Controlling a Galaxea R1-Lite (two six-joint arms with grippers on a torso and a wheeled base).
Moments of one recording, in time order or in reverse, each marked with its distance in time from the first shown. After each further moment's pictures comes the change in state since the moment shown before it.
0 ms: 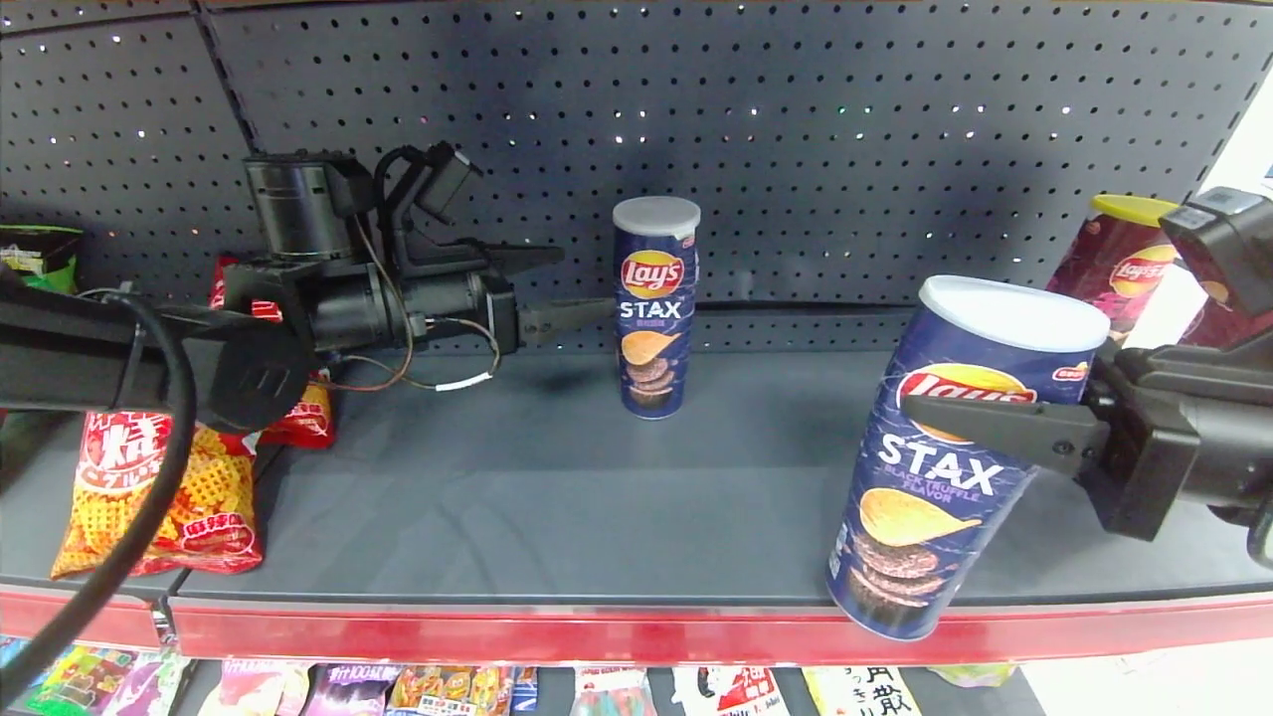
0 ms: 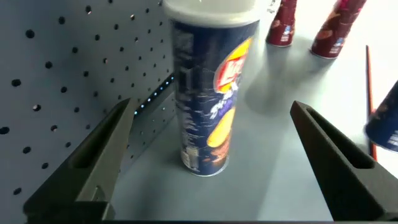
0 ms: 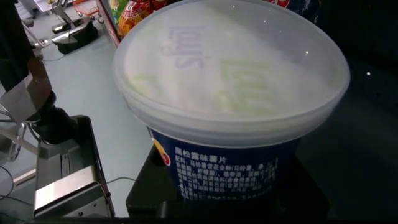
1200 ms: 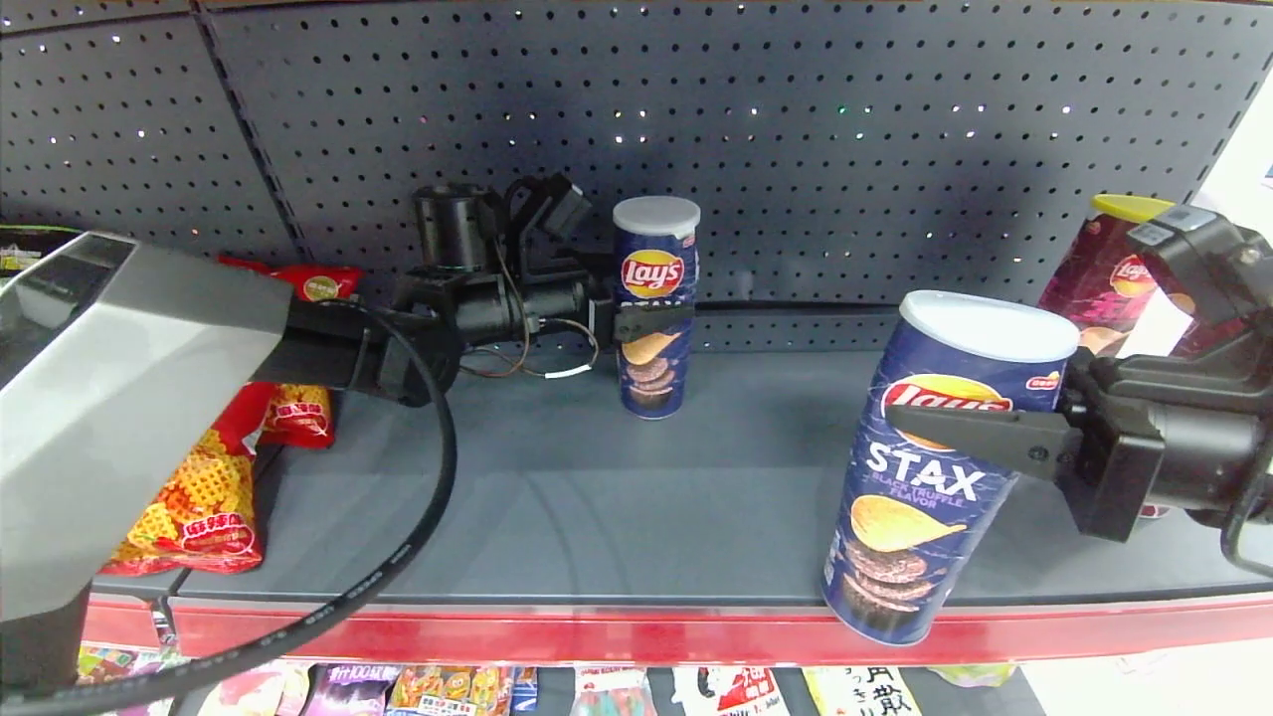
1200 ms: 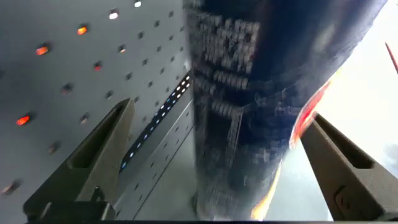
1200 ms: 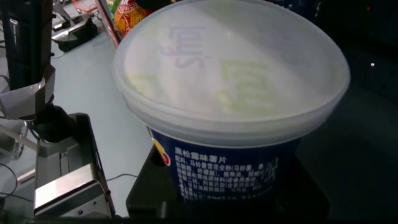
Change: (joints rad) left arm -0.093 0.309 -0.349 0.000 -0.004 -0.006; right arm -0.002 0.030 0.007 -0.003 -0.001 0.000
